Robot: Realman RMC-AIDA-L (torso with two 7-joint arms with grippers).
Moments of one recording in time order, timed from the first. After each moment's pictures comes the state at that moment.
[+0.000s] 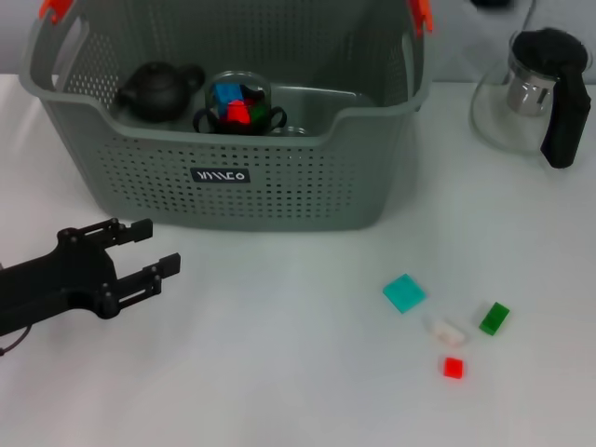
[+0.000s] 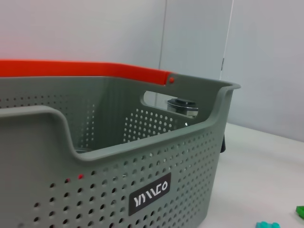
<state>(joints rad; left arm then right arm) -0.37 -2.17 0.23 0.75 2.19 1.67 -1.08 0.79 2.04 -0.80 -1.05 -1.66 -1.73 1.89</state>
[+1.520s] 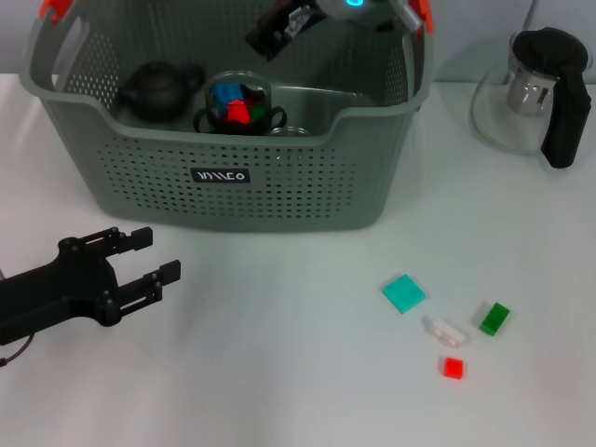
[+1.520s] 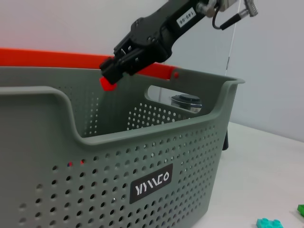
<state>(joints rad) -0.36 -2.17 0.23 0.72 2.20 1.65 -1.07 1.37 2.11 -1.30 -0.51 -2.54 -0.78 2.43</state>
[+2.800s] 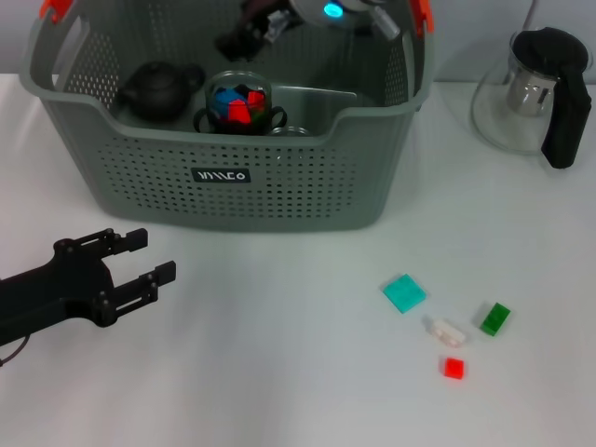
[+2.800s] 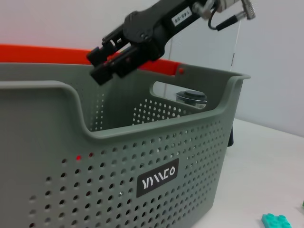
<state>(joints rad) -0.36 -2.17 0.23 0.72 2.20 1.64 -1.07 1.31 2.11 -1.47 -0.58 -2.40 -0.67 2.41</state>
